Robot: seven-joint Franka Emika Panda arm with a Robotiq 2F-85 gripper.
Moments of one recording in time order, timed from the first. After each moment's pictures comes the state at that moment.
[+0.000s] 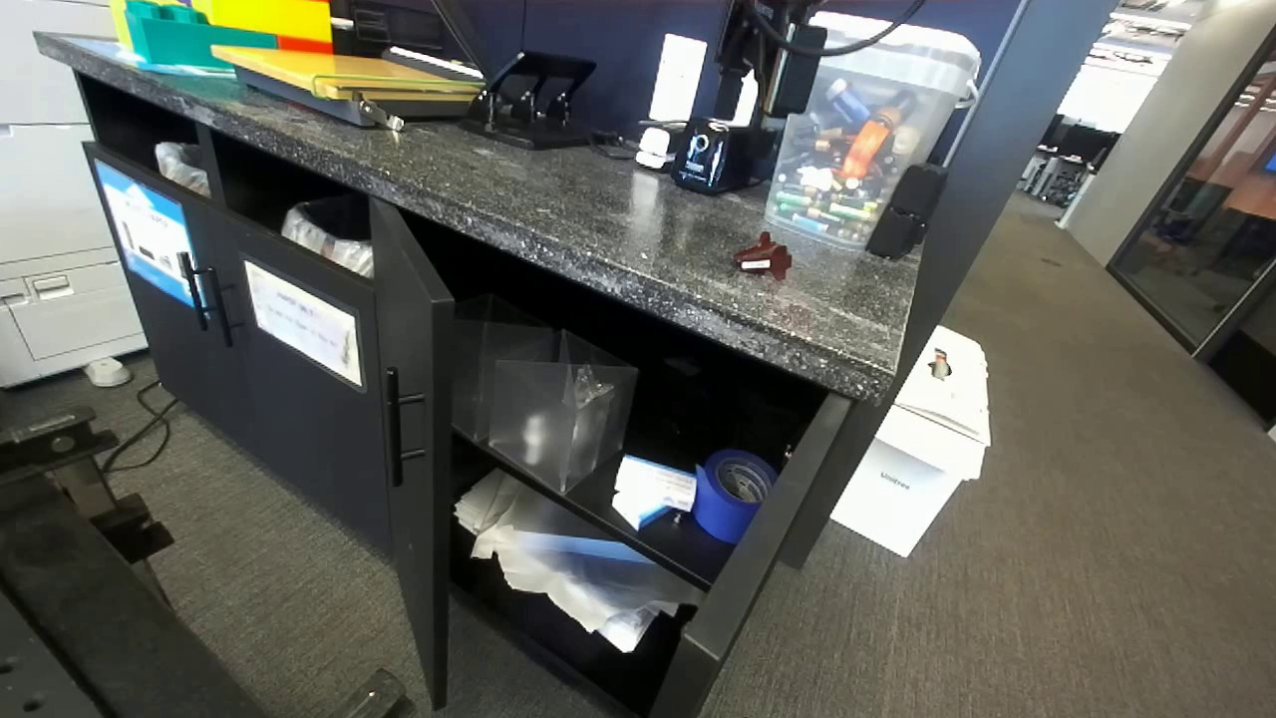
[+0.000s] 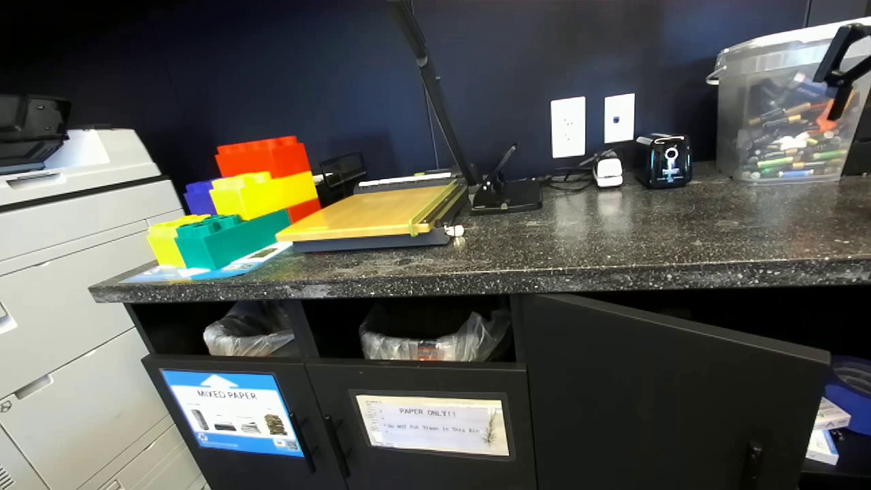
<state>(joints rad) -0.01 0.84 -0.09 -1.07 0.15 2.08 0.64</state>
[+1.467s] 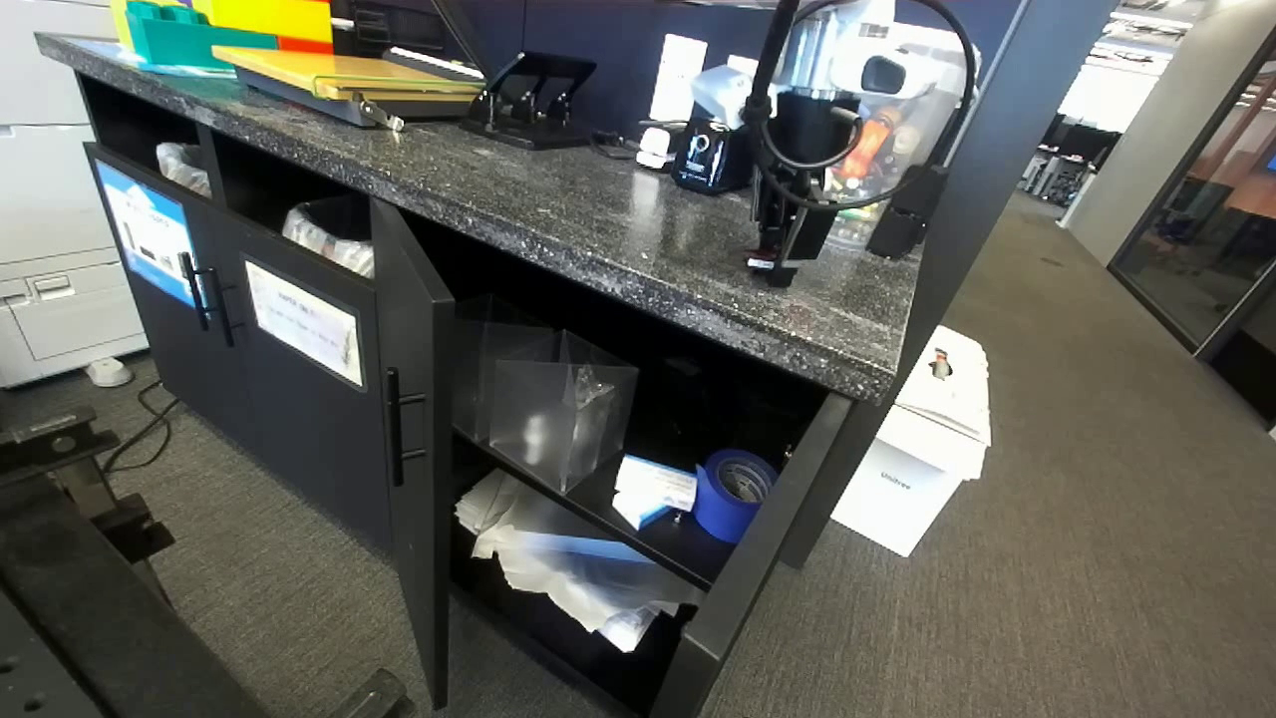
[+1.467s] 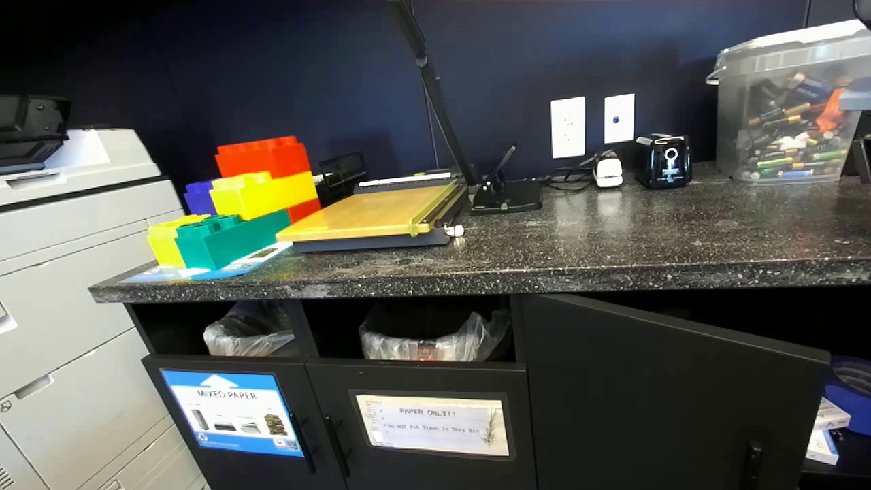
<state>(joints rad) -0.06 1.29 -0.15 -0.53 0.06 1.95 0.76</state>
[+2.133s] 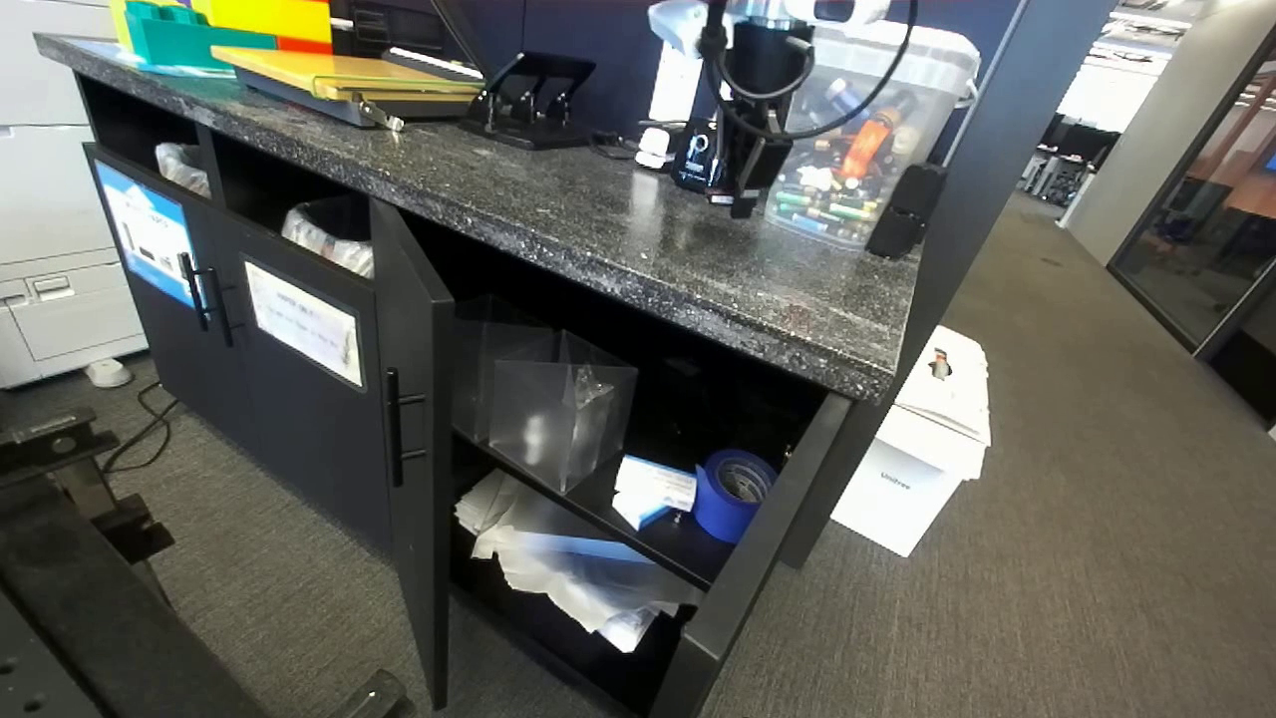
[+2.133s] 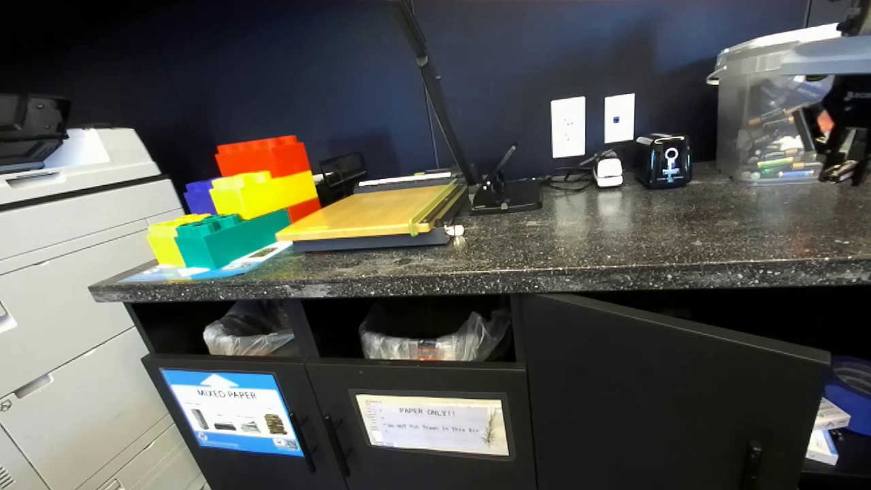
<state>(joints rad) 0.00 1.27 -0.11 -0.48 0.07 1.95 0.75</state>
